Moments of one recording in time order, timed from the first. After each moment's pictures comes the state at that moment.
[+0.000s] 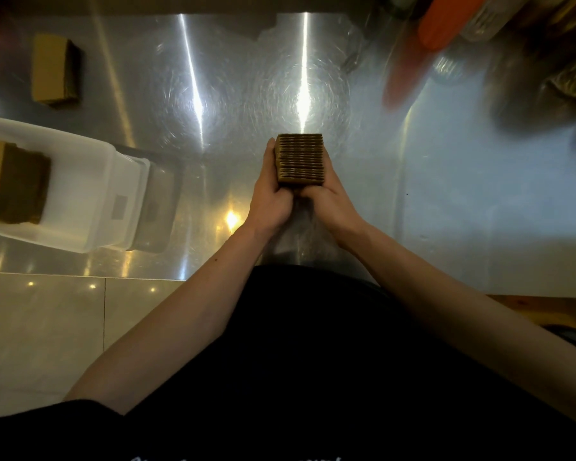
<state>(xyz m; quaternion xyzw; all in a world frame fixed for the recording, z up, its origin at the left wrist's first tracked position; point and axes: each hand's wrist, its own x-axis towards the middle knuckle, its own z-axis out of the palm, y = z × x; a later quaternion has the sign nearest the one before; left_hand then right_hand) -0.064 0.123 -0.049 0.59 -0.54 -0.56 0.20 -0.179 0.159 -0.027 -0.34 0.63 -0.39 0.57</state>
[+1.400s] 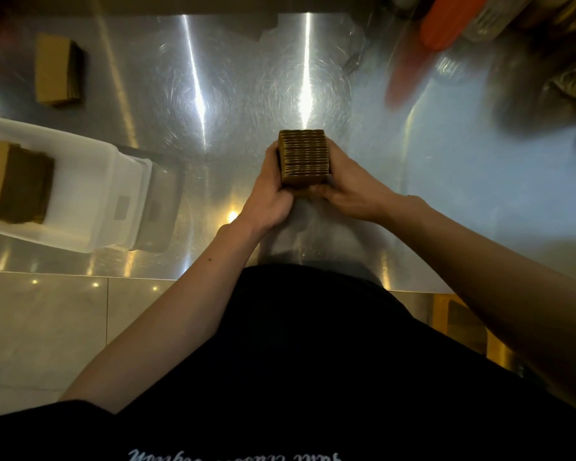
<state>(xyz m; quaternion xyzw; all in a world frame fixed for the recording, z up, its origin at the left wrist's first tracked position) -0.060 0.110 -0.027 0.53 -0.63 -0.54 0.13 -0.235 0.141 -0.024 -0.64 0.56 -0.24 0.47</state>
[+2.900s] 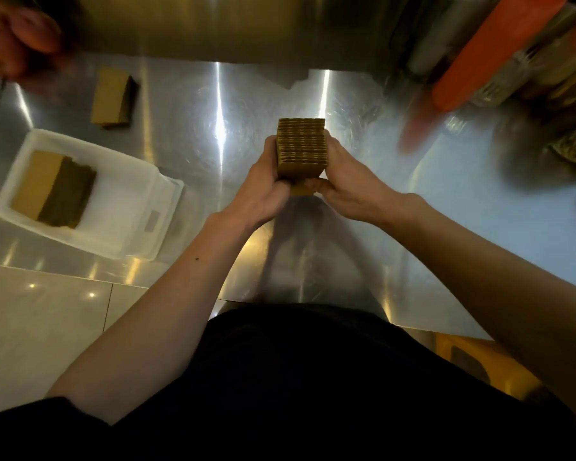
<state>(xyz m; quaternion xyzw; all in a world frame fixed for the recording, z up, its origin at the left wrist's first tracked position) -0.049 0.073 0.060 0.57 -0.65 -0.48 0.14 -0.212 0.089 0.025 -0.69 0.57 -0.21 0.40</state>
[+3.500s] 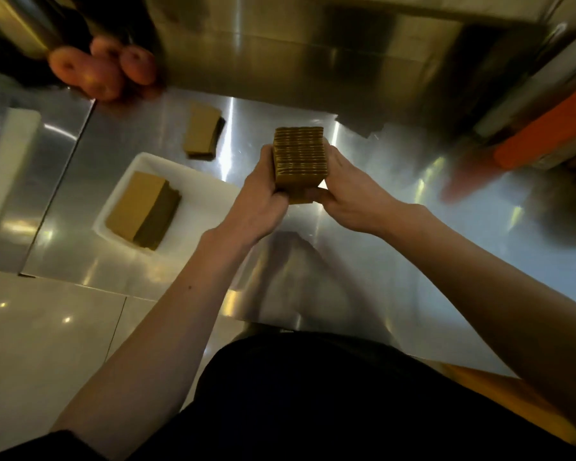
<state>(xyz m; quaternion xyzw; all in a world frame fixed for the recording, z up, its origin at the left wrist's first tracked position) 0.116 0.030 0.098 0.57 -0.64 -0.46 0.23 -0.049 0.031 0.083 -0.74 0.56 -0.17 0.33</state>
